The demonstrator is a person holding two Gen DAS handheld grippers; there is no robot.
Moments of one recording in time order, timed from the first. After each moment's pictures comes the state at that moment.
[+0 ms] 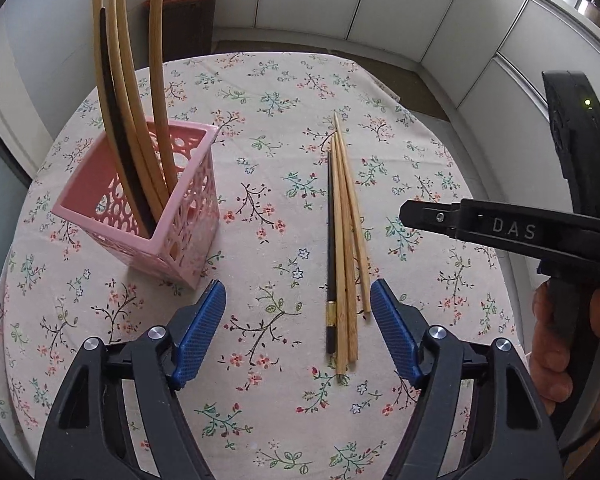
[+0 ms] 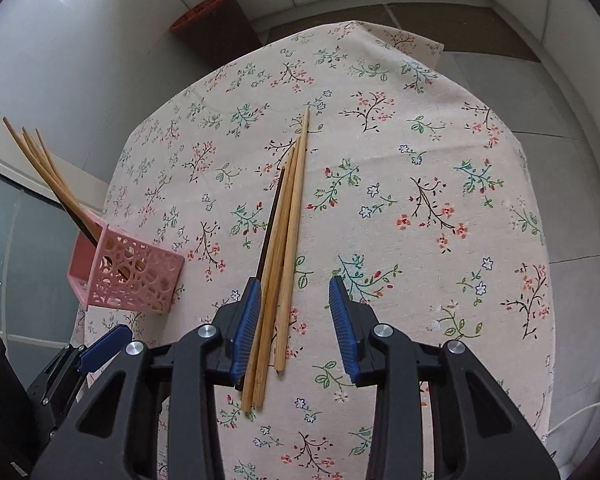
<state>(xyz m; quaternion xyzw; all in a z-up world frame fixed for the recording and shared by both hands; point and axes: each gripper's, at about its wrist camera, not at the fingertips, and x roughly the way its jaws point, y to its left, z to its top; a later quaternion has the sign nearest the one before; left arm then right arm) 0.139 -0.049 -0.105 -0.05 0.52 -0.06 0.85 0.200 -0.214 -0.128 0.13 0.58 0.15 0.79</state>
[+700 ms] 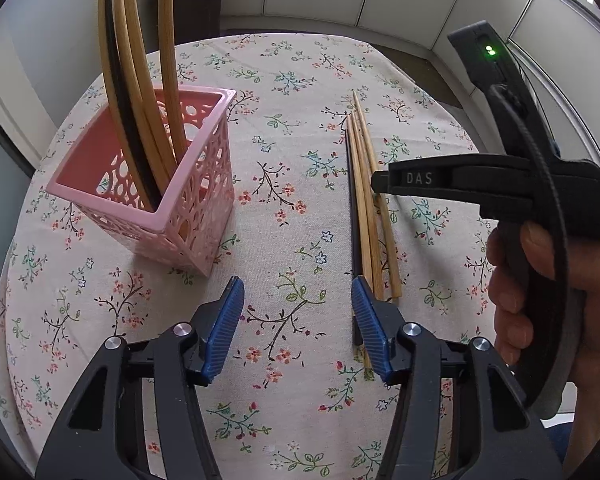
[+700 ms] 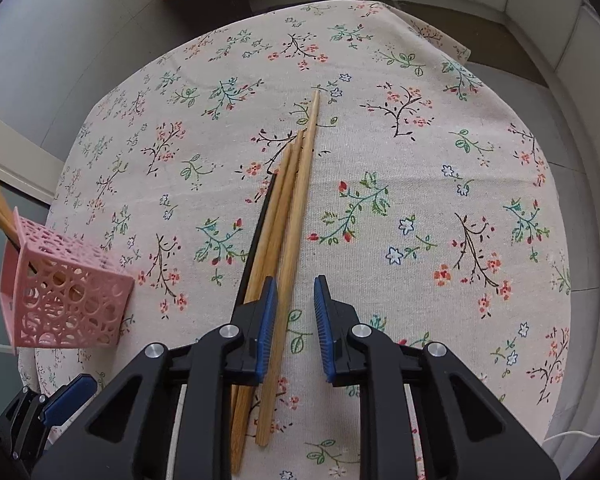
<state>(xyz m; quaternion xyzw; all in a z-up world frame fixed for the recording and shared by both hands) 0.139 -0.044 -0.121 -0.04 0.54 -0.05 0.84 0.247 -0.174 -0.171 0.06 0.59 0.12 0.79</state>
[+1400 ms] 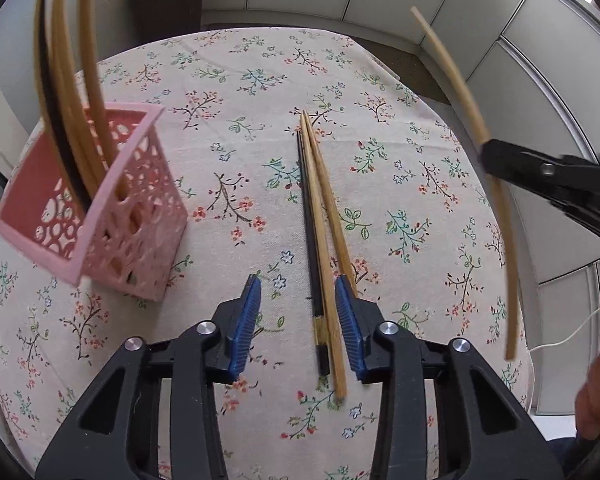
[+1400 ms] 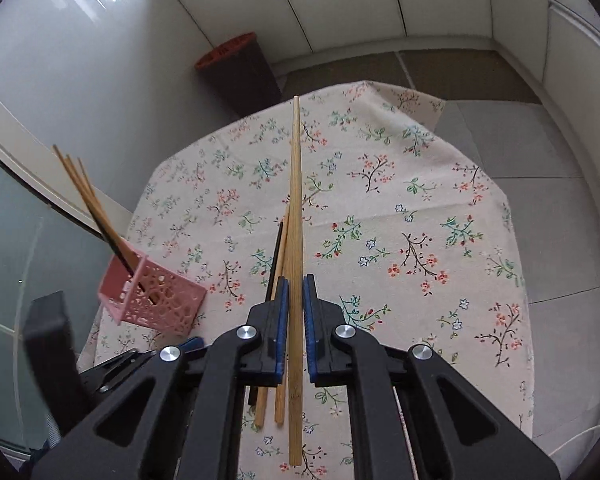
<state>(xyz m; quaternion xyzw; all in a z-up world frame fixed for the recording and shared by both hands) 0.167 -0.068 -0.130 -0.05 0.55 -0.07 0.83 0.184 -0.245 -0.065 0.14 0.49 0.17 0.85</state>
